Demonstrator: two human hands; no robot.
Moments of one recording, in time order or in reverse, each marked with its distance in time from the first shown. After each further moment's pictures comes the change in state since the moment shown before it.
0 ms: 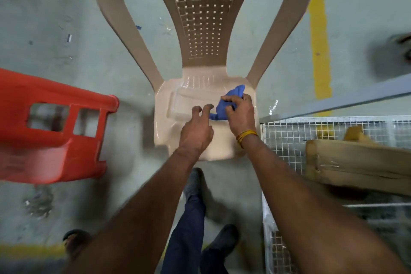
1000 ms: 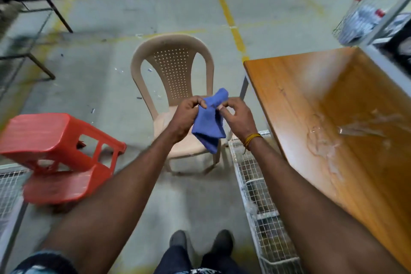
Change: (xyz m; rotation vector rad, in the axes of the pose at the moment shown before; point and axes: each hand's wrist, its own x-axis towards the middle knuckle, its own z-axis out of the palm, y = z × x) left_hand -0.345 0.167 -0.160 -0.954 -0.050 0.476; right_hand -0.359 -0.097 -0.256 0.174 0.225 -0.480
